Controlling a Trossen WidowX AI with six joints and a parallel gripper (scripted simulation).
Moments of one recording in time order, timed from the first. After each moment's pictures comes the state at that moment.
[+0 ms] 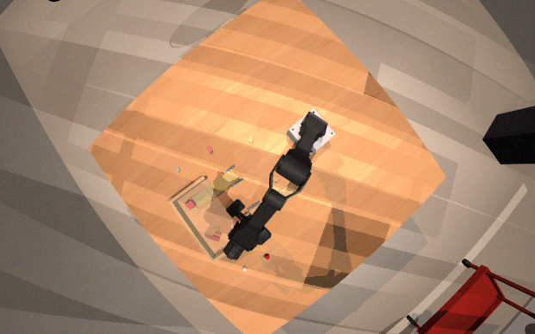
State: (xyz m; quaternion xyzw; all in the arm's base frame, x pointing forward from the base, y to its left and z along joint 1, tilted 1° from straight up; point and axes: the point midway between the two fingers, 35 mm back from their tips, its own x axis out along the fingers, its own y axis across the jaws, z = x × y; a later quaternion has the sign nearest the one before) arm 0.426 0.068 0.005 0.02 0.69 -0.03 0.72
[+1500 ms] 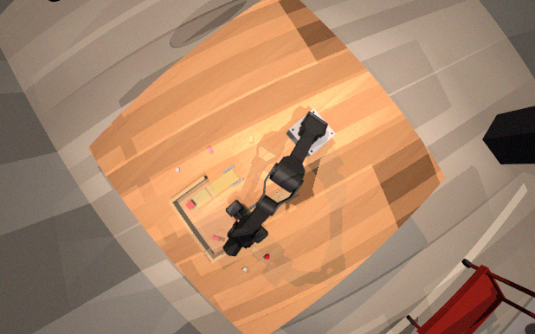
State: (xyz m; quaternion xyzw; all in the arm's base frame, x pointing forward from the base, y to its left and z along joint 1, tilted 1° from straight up) arm 0.443 0.066 -0.043 0.03 0.69 -0.03 0.72
